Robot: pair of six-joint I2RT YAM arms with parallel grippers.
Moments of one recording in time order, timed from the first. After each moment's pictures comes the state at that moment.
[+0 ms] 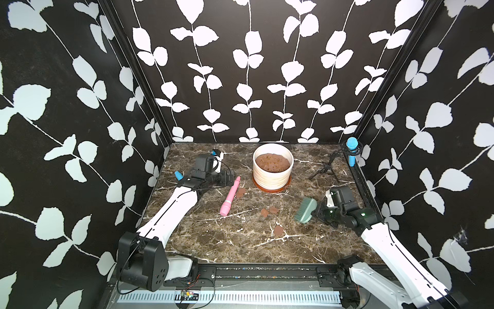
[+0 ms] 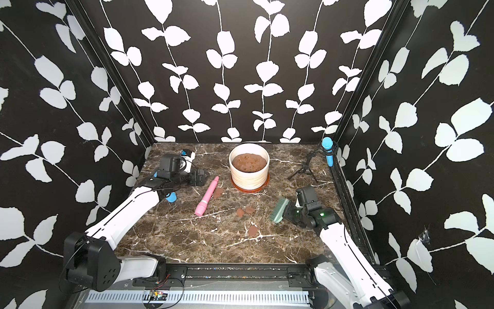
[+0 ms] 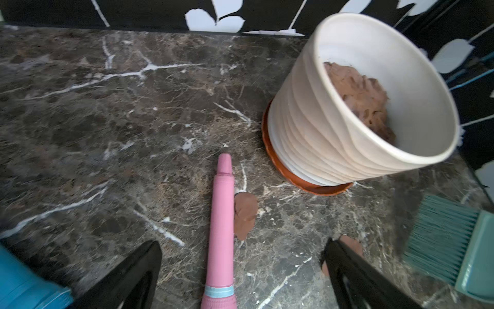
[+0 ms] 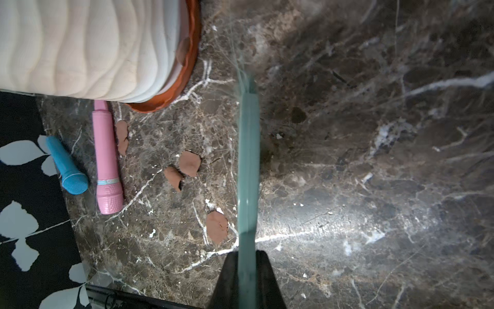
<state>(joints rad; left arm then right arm) -0.30 1.31 1.03 -0.38 0.29 -0.15 0.32 0.90 0.79 -0.88 -0.23 0.71</state>
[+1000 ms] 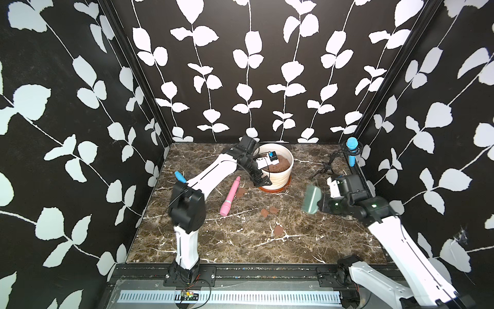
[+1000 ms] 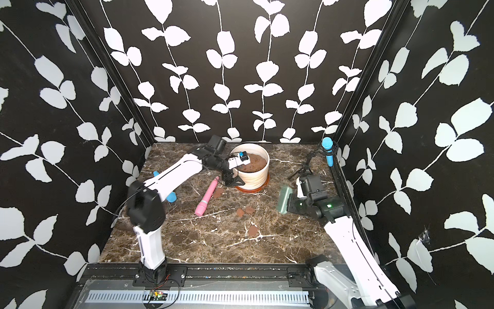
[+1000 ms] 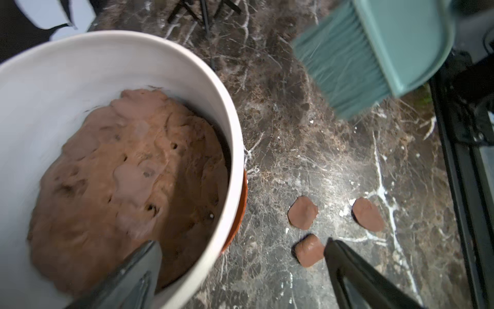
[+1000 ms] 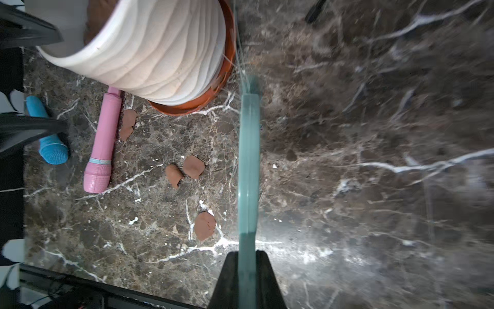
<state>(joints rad) -0.56 1.81 1.63 -0.75 0.56 0.63 0.28 0.95 0.90 -0.95 -0.23 0.53</state>
